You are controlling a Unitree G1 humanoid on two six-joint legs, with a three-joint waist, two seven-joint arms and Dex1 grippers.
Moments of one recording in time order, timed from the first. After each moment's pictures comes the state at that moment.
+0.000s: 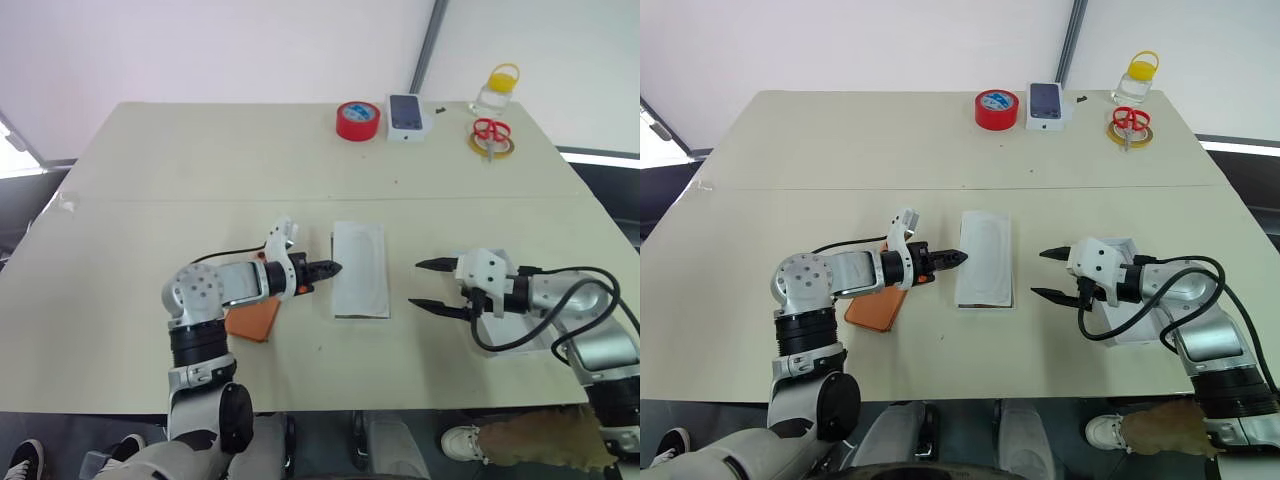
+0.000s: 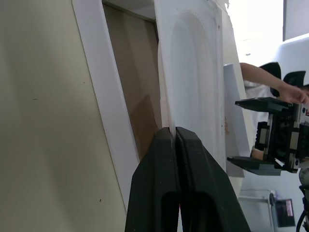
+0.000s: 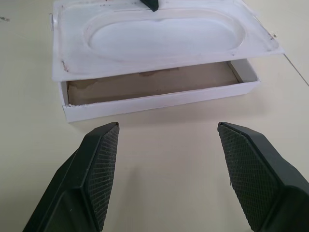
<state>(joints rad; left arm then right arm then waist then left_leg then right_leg) -0.62 -0.03 0.39 -0.01 -0.80 1.54 -0.13 -0.21 -0.81 -0.01 0.01 0.21 0.01 1.12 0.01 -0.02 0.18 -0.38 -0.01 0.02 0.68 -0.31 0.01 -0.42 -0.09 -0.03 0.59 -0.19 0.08</state>
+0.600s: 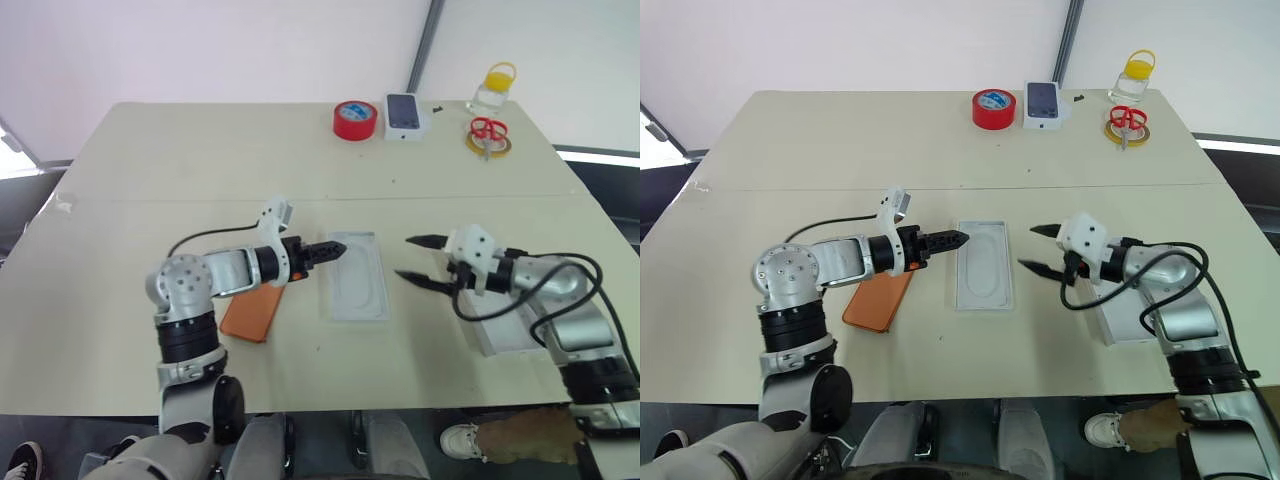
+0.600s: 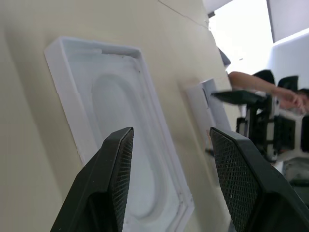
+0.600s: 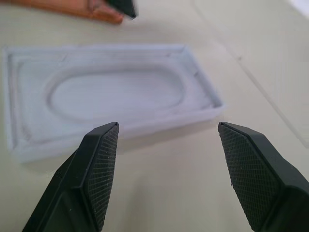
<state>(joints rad) -0.63 0.08 0.30 -0.15 -0.80 1.48 -0.21 -0.36 -0.68 0.00 0.05 0.23 0.08 1.02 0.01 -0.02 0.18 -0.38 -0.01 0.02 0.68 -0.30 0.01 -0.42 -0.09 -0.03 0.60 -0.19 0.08</state>
